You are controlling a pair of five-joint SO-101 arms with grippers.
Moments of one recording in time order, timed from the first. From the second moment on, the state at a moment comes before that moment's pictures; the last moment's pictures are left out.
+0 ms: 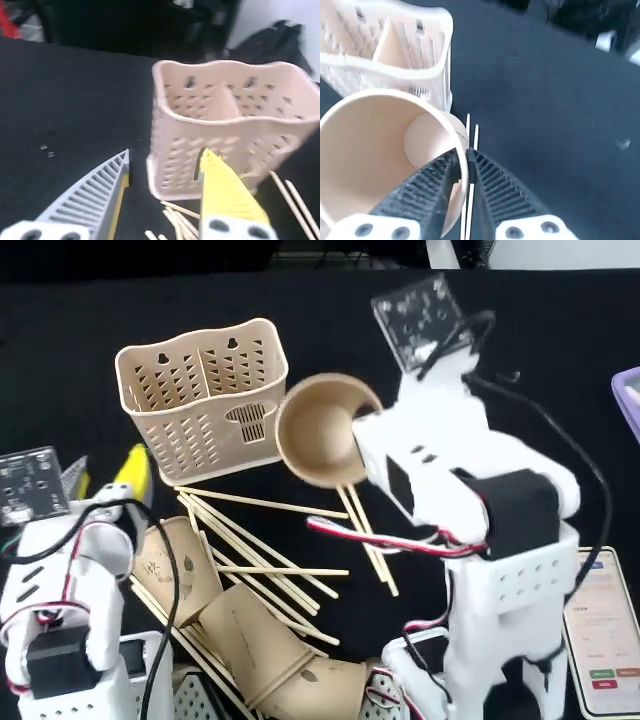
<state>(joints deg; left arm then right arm) -15.8 -88.0 53.2 62.1 1.1 -15.3 -32.2 -8.8 91.8 7.3</state>
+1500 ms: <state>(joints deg) -18.6 -86.2 69.1 58.4 1.1 -23.9 13.9 -32.2 68.9 1.8</state>
